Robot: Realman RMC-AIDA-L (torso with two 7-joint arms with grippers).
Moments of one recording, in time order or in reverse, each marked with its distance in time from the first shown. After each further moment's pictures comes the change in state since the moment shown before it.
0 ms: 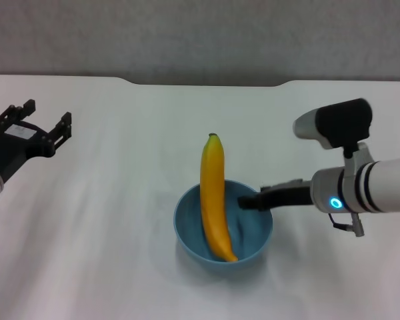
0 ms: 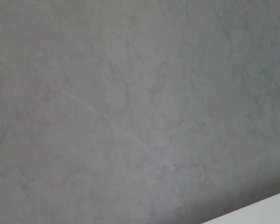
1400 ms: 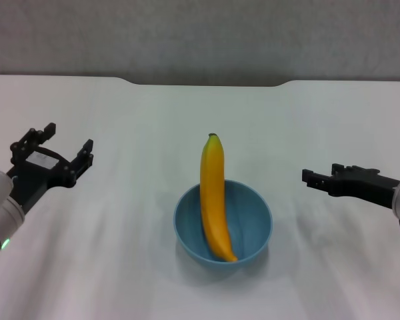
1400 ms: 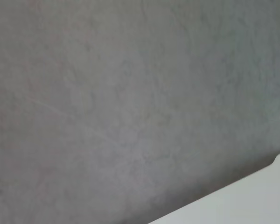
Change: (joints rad) left arm 0.193 -0.009 0.297 -0.240 -0.278 0.128 0.270; right arm -0.311 0.001 0.270 -0.102 0.374 -0.031 -0.601
